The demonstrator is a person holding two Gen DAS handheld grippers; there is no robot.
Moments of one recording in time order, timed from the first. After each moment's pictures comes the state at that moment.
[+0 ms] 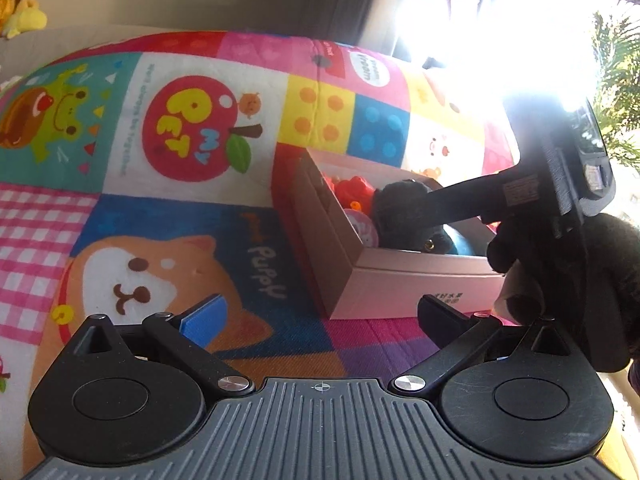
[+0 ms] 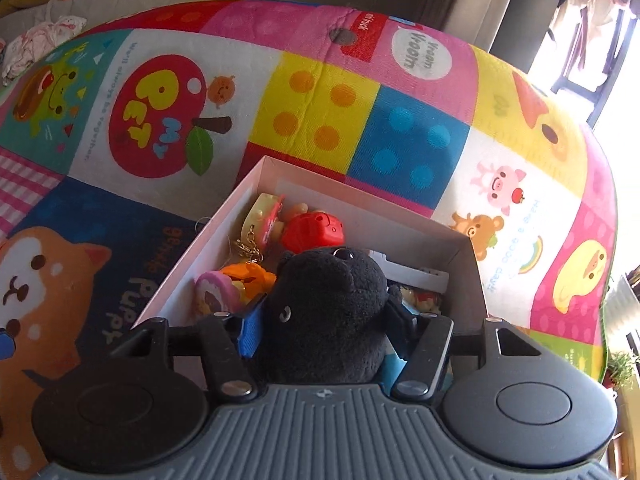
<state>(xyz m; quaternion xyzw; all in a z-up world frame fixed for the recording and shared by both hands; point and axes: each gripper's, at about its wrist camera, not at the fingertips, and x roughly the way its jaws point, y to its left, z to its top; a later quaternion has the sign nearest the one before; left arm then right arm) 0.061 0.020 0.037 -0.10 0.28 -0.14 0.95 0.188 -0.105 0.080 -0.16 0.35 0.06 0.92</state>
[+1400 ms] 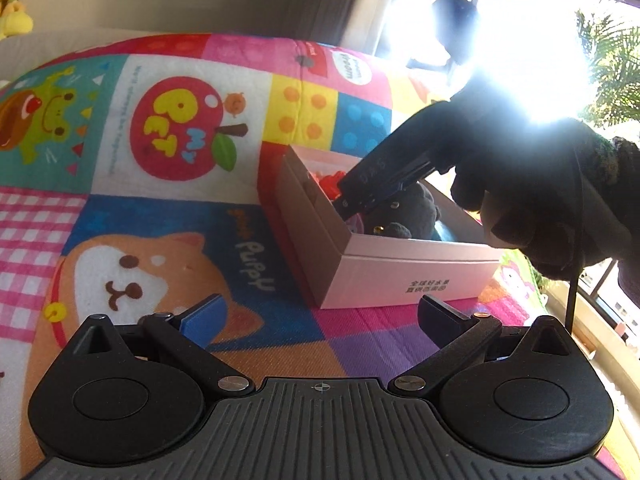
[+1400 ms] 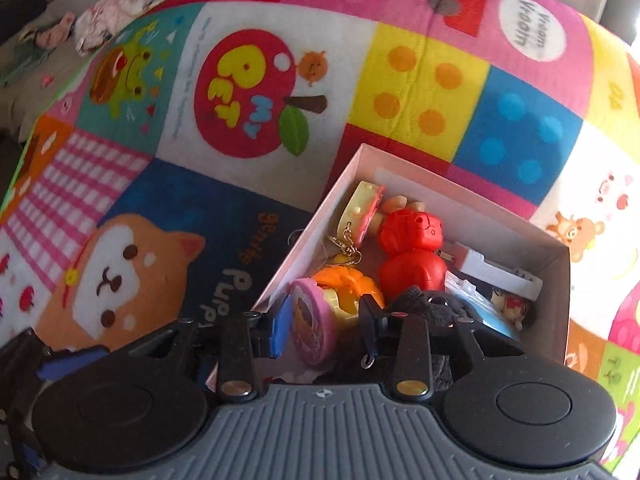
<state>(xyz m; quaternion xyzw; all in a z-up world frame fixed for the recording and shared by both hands) 0.053 0.025 0.031 -0.10 0.27 -0.16 0.94 0.228 -0.082 0.100 -0.17 0.46 0.20 0.85</state>
